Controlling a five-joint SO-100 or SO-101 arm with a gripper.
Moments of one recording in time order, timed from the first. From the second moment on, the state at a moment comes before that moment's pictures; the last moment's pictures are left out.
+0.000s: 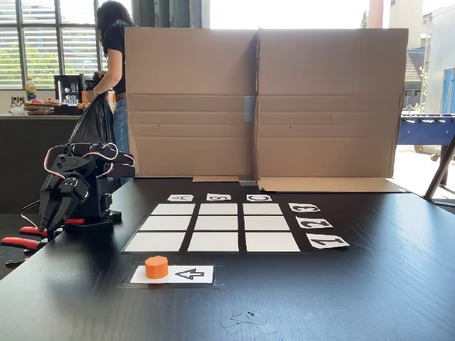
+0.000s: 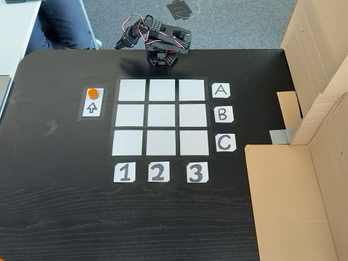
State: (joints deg) arm 99.9 190.1 175.1 65.2 -1.6
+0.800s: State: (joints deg) arm 99.6 161.5 148.9 69.0 -4.0
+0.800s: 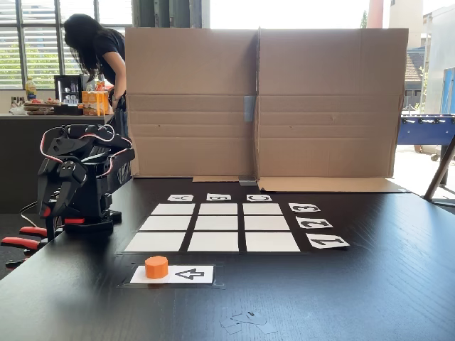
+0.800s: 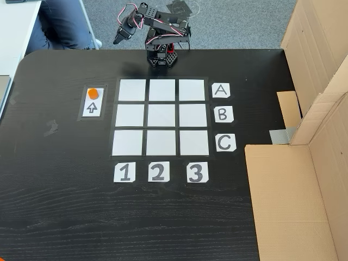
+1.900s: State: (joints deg) arm 74.9 86.5 84.5 87.5 2.9
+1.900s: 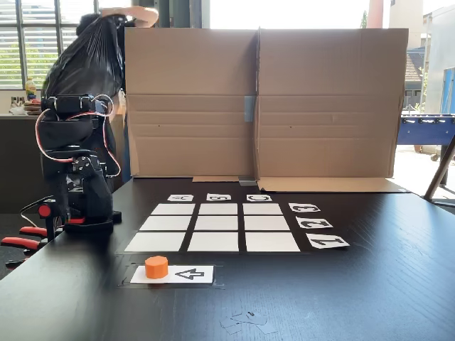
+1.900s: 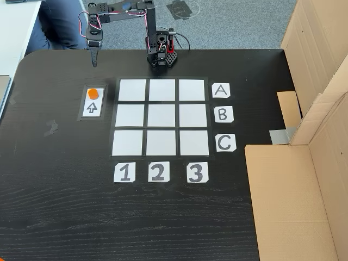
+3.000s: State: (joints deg) arm 59.4 55.5 56.7 87.5 9.0
